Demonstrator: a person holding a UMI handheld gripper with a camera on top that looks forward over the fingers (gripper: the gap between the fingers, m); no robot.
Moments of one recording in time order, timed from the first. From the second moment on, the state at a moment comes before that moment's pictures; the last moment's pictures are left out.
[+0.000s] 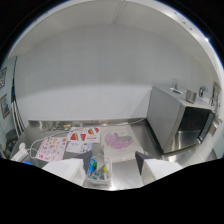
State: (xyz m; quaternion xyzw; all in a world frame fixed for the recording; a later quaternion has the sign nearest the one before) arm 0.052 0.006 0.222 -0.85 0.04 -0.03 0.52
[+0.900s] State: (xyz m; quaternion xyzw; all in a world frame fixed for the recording) arm 0.291 0.027 0.173 -0.85 0.04 -0.04 0.52
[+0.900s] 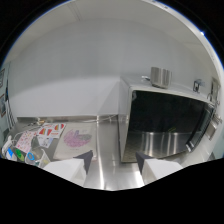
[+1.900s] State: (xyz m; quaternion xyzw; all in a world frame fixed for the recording) arm 0.331 0.090 0.163 -0.85 0.06 -0.04 0.52
